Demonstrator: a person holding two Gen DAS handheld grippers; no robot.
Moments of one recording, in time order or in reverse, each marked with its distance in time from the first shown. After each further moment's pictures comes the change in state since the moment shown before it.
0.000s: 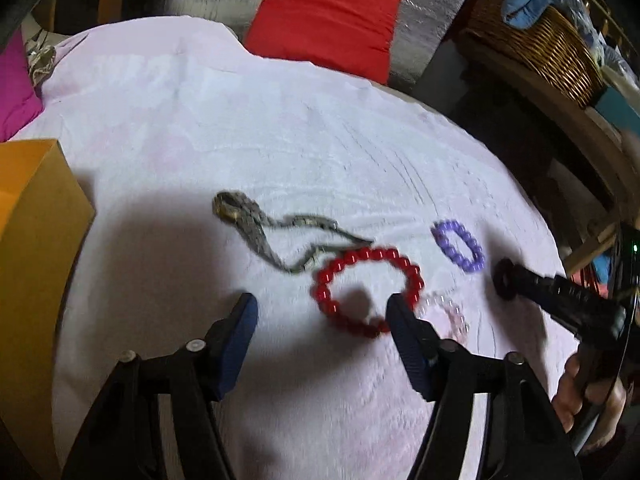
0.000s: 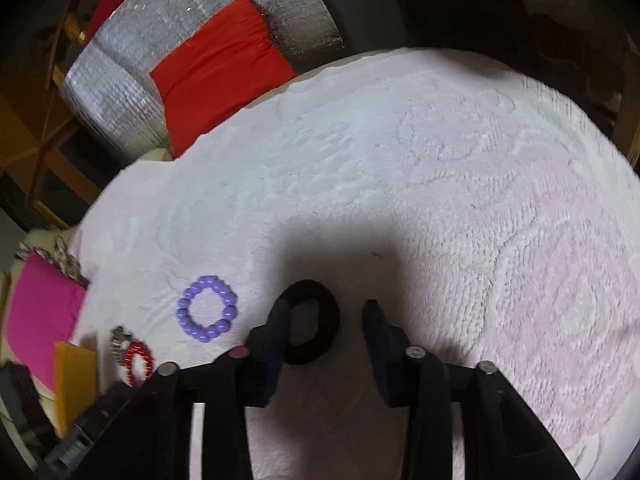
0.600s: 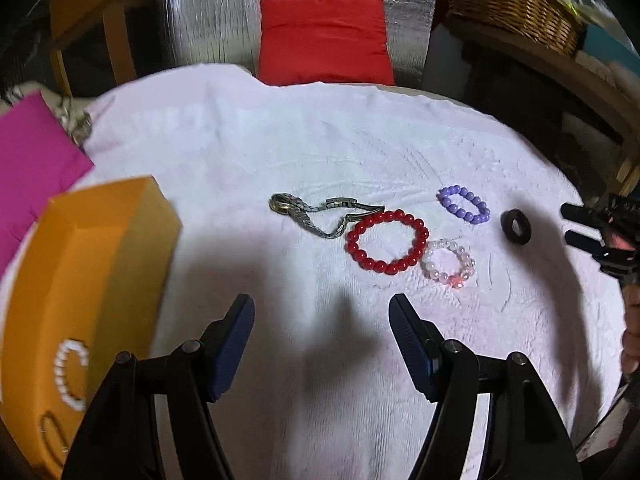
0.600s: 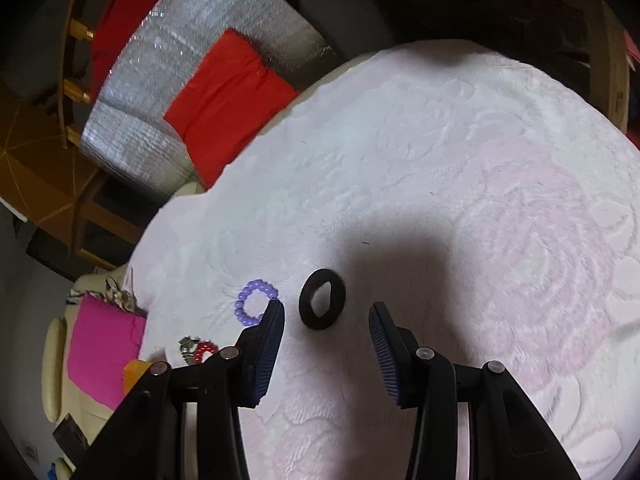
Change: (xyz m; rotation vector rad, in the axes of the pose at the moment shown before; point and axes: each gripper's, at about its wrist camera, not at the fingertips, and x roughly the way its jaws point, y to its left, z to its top) left arm -0.058 -0.015 -0.031 0.163 -0.036 0.191; right arm -0.047 -0.033 -0.001 0.198 0.027 0.195
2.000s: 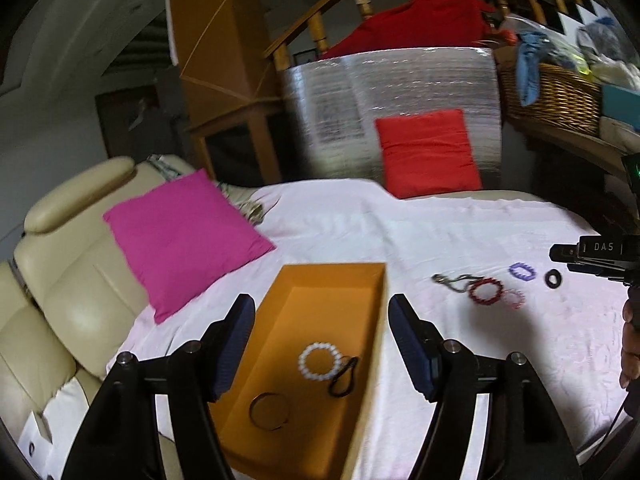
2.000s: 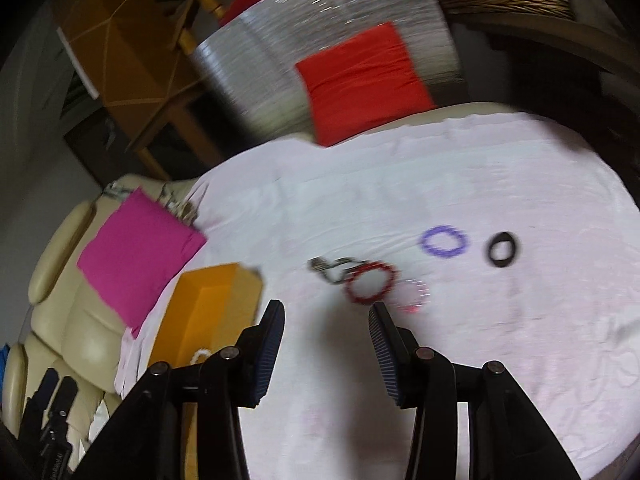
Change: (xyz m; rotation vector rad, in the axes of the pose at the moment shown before) left arm -0.250 0.069 -0.053 0.014 -0.375 0.394; right arm -0.080 0.171 -0.105 -0.338 -0.048 0.055
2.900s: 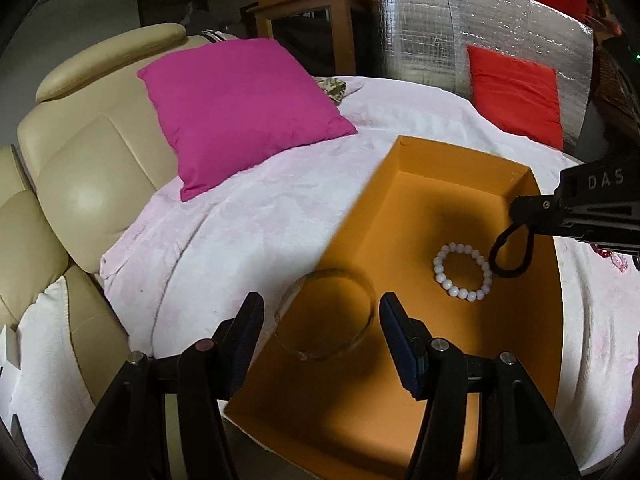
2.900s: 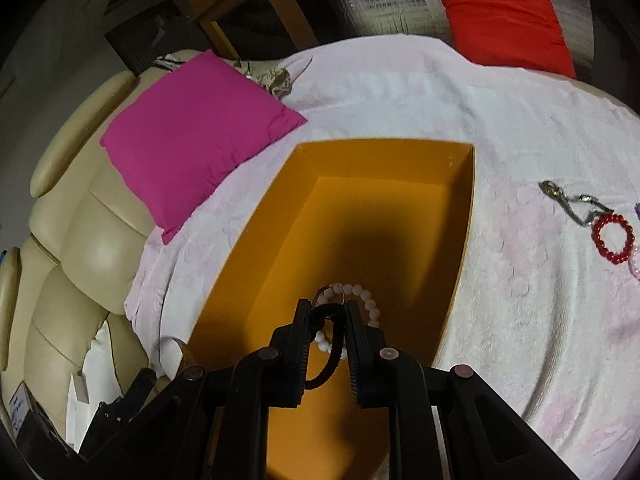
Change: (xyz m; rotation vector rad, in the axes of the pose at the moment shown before) left arm 0.120 0.130 -0.117 -0.227 0.298 0.105; right arm 0.161 0.246 -0.103 -0.256 0.306 0.111
